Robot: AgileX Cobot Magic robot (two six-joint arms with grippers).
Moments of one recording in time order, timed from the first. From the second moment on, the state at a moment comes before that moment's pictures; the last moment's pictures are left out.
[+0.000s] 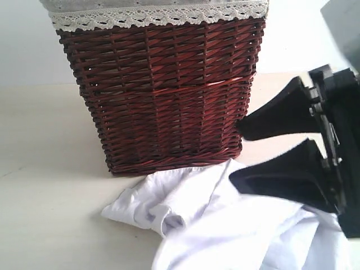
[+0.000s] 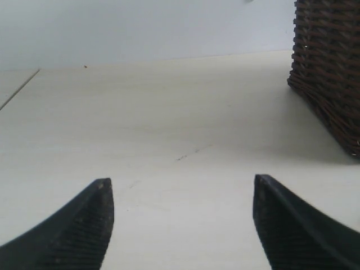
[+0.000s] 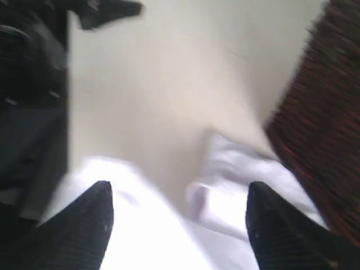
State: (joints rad) left arm 0.05 0.00 0.00 0.04 0.37 0.02; right arm 0.36 1.02 -0.78 0.95 0.96 -1.31
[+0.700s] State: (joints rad) left arm 0.05 0.00 0.00 0.04 0.37 0.02; right arm 0.36 1.33 -0.58 0.85 0.82 -2.04
